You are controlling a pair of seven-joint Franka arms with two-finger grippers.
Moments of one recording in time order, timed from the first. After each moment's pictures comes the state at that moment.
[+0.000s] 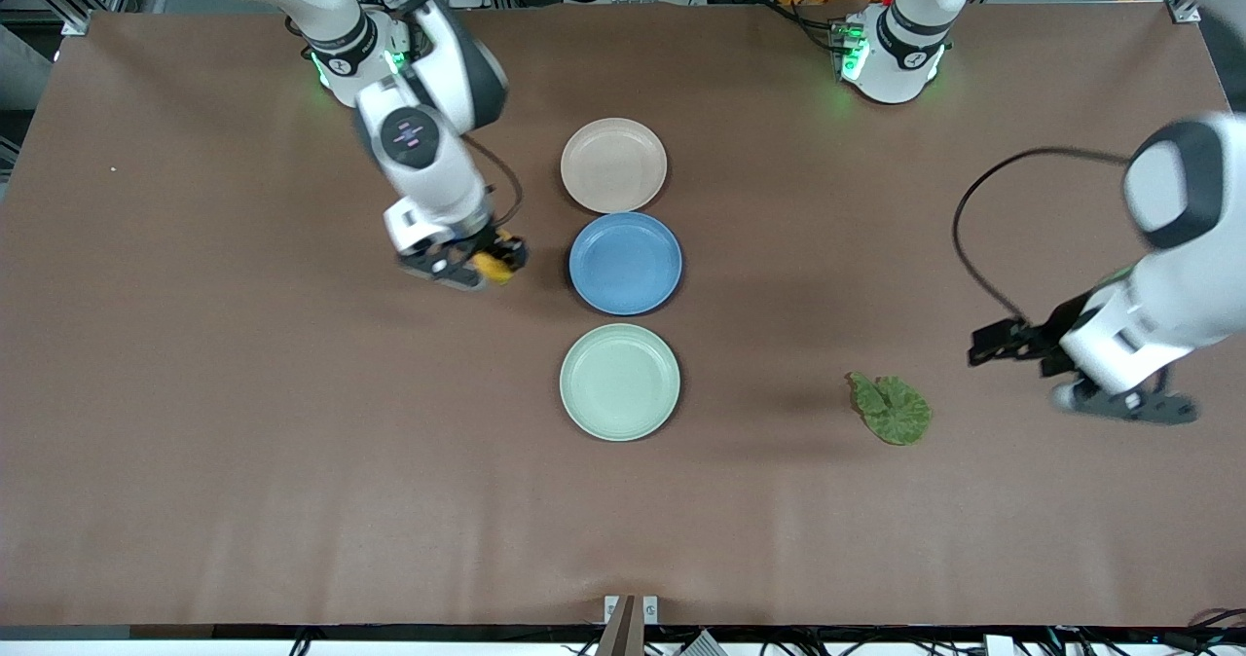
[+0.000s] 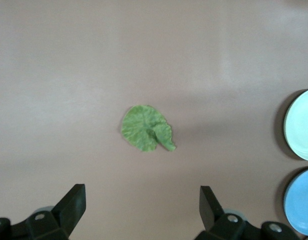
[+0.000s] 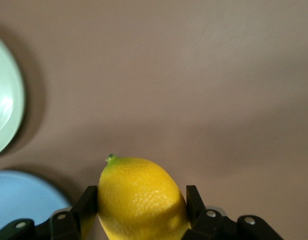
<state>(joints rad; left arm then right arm) -0.05 0.34 -0.02 -1.45 -0.12 1.84 0.09 0.75 0.21 -0.22 -2.15 0.10 2.34 0.79</state>
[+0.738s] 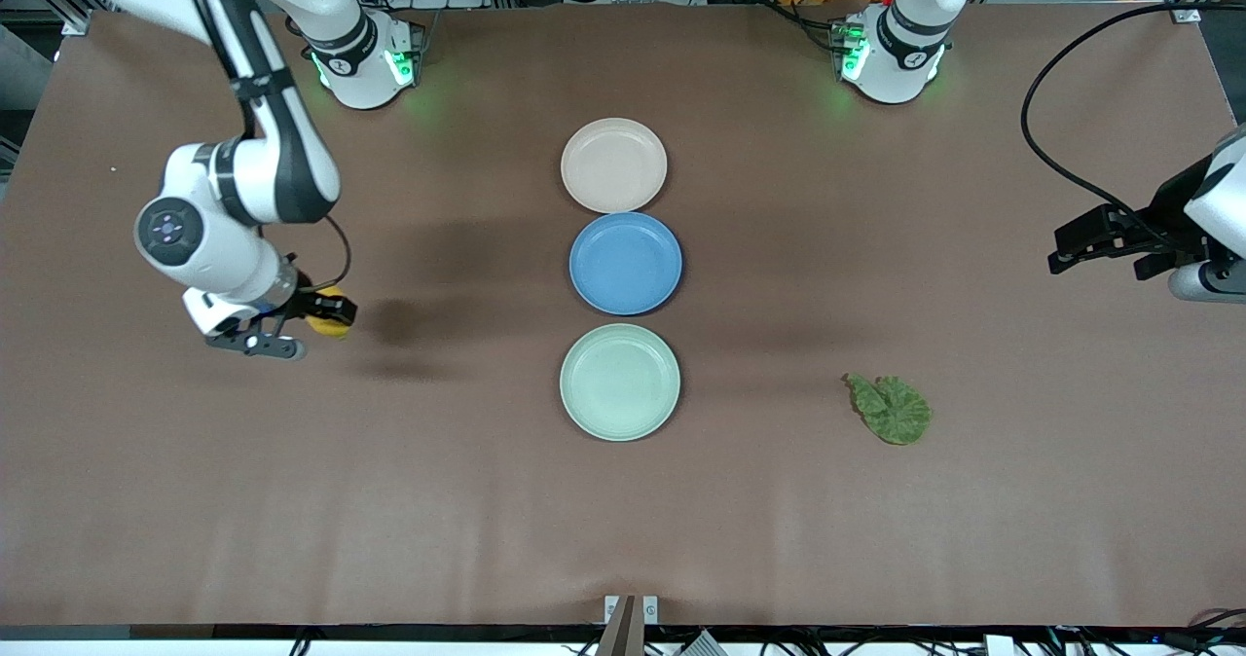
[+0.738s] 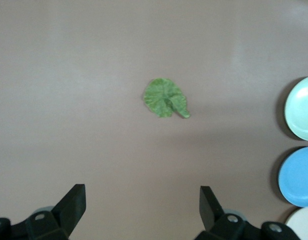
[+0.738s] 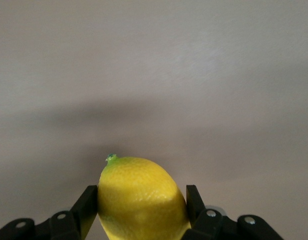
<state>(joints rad) -0.06 0.14 0.01 -1.45 -0.06 1.62 0.01 0.36 0.25 -0.28 -2.12 0.06 2.30 0.19</state>
